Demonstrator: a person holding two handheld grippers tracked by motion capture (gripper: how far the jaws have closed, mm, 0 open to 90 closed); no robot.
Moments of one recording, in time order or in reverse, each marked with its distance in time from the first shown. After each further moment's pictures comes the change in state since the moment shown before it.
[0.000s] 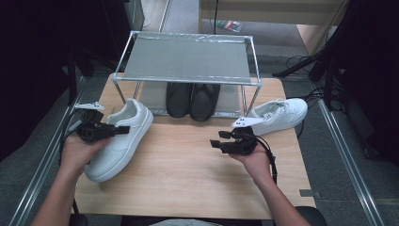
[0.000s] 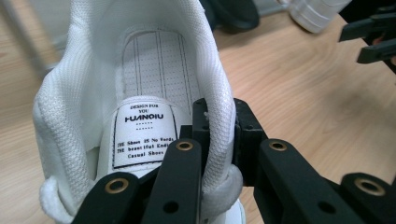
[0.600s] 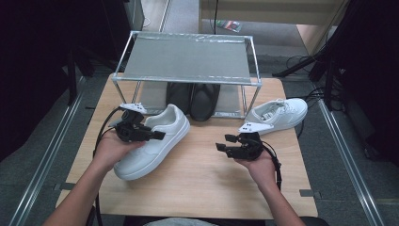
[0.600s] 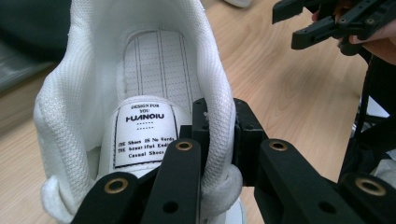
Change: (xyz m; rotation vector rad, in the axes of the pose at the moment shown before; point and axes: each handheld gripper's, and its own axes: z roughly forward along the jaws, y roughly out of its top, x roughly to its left) left arm -0.065 0.031 0.062 0.112 -0.171 0.190; right arm 0.002 -0.015 -0.017 -0.016 -0.056 0.015
